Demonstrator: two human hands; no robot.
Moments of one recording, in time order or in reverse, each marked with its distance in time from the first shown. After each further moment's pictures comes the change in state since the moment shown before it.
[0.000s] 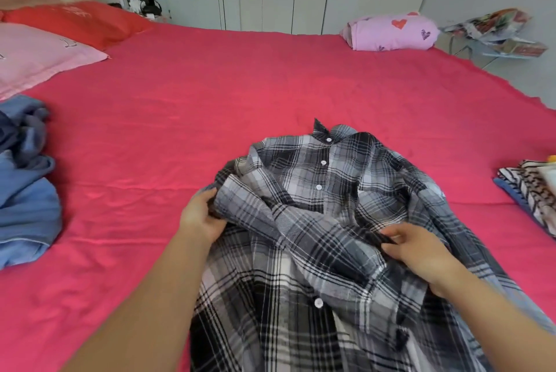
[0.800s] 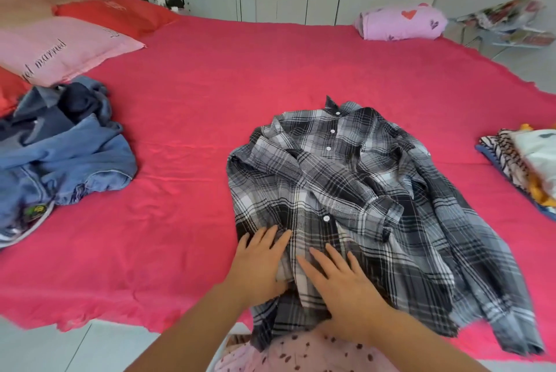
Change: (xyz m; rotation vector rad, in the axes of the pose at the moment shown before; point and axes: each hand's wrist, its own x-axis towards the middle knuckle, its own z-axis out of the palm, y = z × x) left_hand -0.198 -0.085 -0.107 2.332 -0.472 0.655; right_hand -0.192 0.017 0.107 -0.925 -0.341 -0.650
